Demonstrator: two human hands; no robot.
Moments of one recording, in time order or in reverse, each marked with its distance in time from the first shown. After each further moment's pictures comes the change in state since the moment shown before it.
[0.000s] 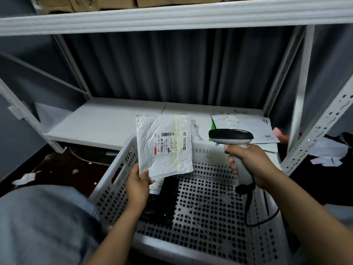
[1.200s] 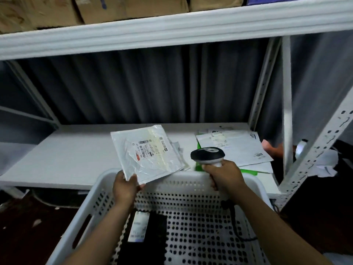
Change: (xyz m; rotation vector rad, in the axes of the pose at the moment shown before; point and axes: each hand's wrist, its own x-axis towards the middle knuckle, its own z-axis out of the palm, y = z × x) left_hand 0.148 -0.005 0.103 -0.111 -0.010 -0.209; right_hand 0.130 0.024 -0.001 -0.153 0.260 0.034
